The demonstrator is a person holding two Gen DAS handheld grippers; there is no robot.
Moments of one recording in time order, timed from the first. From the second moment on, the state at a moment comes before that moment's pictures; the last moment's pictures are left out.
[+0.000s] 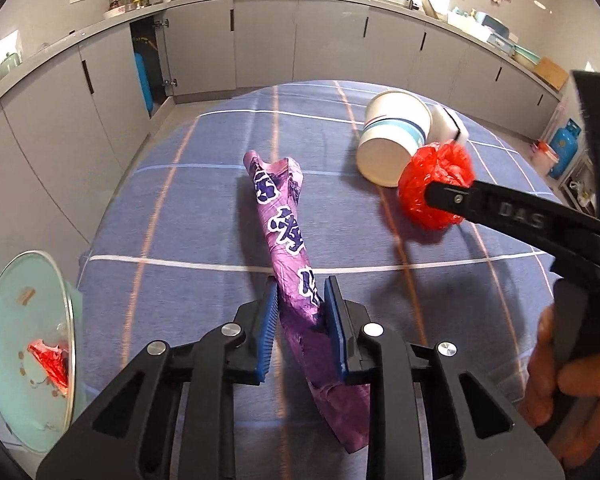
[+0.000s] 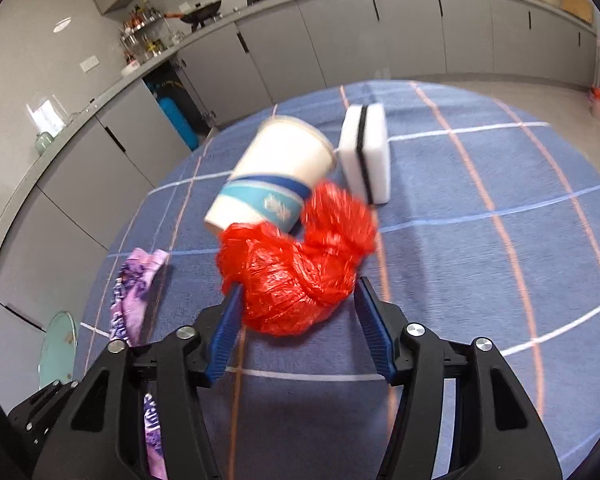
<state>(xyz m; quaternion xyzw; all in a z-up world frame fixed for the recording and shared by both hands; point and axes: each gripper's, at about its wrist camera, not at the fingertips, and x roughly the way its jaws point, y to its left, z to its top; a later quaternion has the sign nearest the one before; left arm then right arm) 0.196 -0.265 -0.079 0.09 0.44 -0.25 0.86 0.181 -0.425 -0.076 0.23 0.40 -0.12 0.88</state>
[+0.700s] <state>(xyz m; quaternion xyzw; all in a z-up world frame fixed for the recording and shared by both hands) 0.162 -0.204 -0.054 0.07 0.41 -0.26 0.87 0.094 -0.351 -0.040 0.21 0.35 -0.11 0.91</state>
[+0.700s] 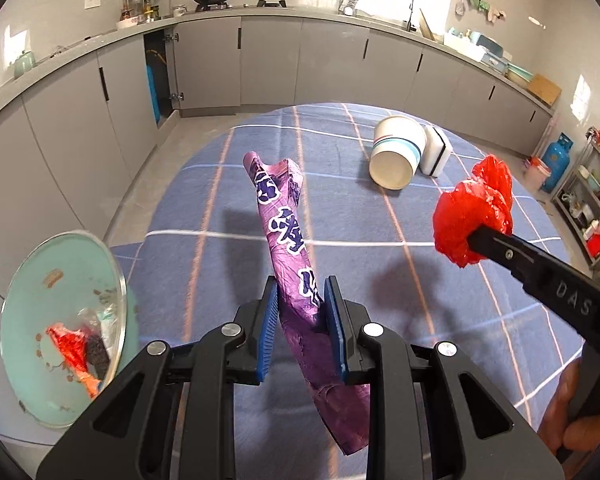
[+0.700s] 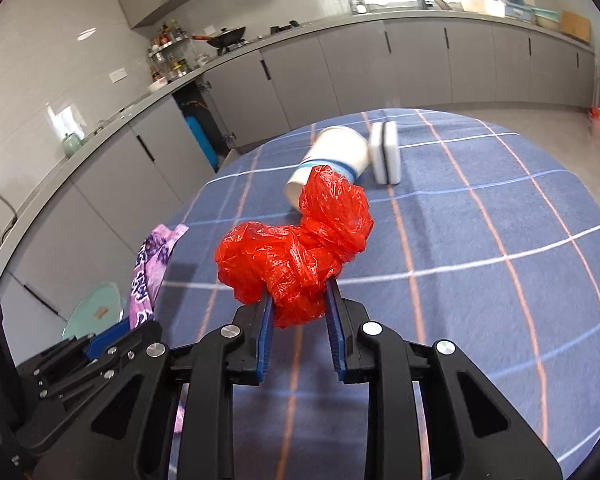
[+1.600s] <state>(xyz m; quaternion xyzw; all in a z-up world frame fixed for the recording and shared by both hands) 0.163 -0.060 -0.047 0.04 0.40 -0.16 0.90 0.124 -0.208 -0.036 0.14 0.37 0.00 0.92</state>
